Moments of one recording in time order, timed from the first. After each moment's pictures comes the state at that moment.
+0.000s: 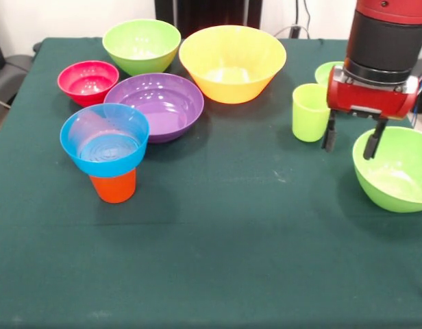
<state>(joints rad) 0.08 -0.41 -0.09 1.29 0.06 0.52 2.07</state>
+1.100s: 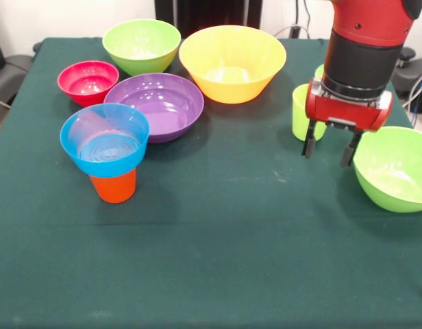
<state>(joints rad) 0.06 -0.38 -0.10 1.29 0.06 0.52 2.07</state>
